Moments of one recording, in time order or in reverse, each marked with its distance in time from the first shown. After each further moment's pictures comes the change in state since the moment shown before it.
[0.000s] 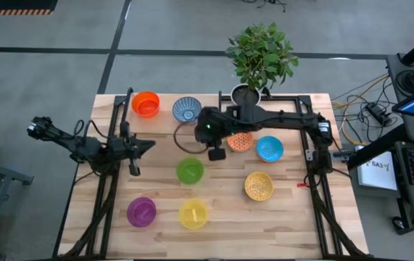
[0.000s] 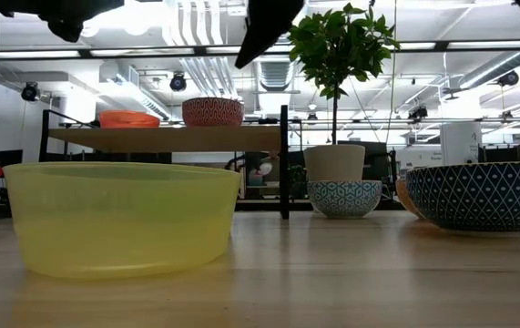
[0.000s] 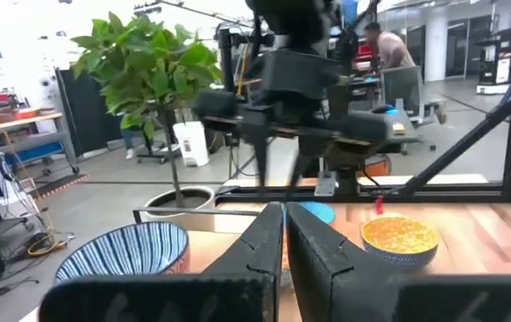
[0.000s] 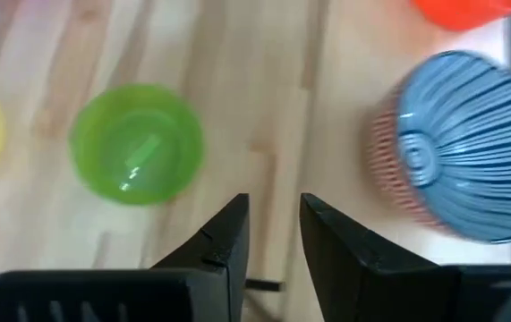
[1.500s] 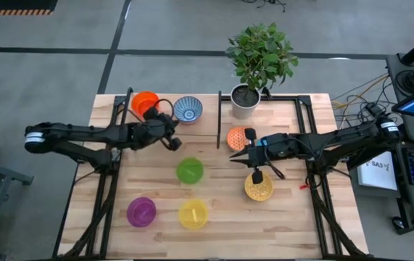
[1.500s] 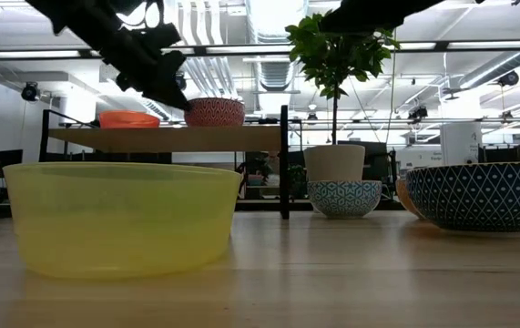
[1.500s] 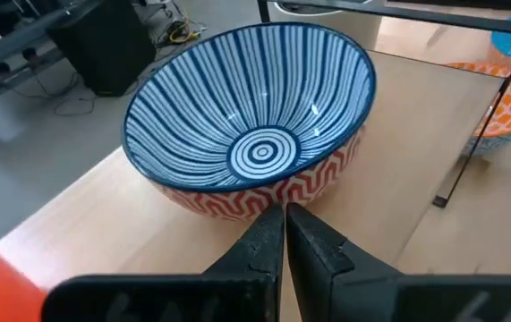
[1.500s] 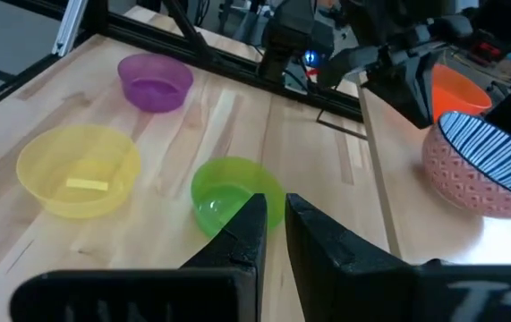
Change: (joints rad) left arm 0.566 0.700 0.329 -0.304 0.113 -0.295; right arm 0.190 -0.770 -1.189 0.980 0.000 0.050
